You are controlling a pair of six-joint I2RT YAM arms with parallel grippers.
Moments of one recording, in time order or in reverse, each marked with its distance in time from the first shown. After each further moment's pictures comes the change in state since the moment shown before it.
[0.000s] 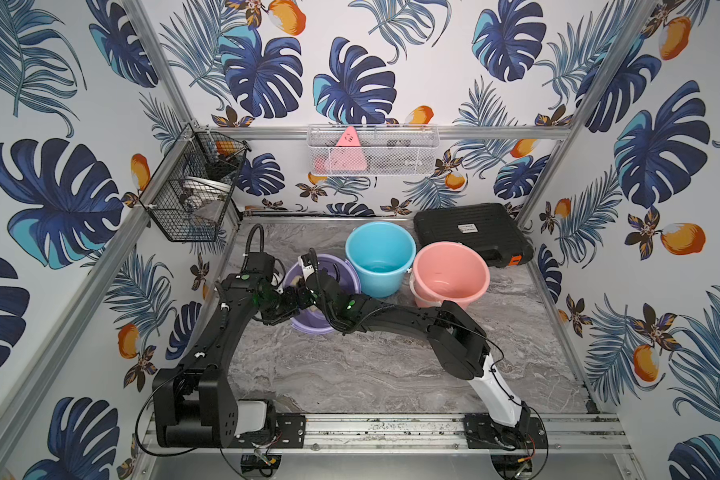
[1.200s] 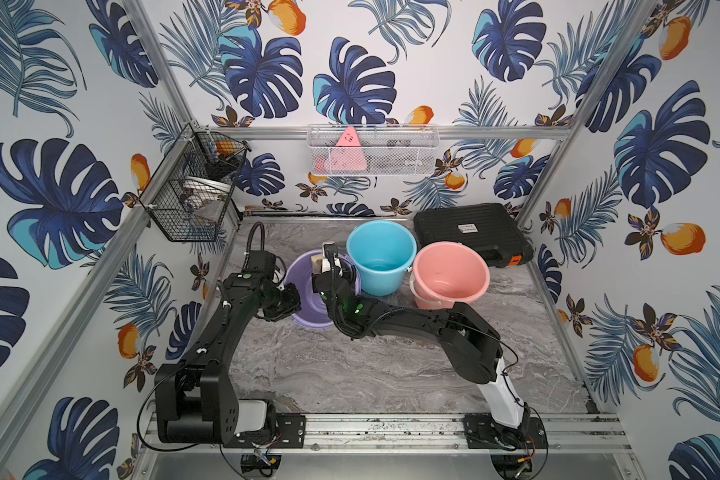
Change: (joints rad) left arm -0.003 0.017 -0.008 0.071 -0.001 -0.021; right arm -0.006 -0.093 -0.089 0.192 0.469 -0.106
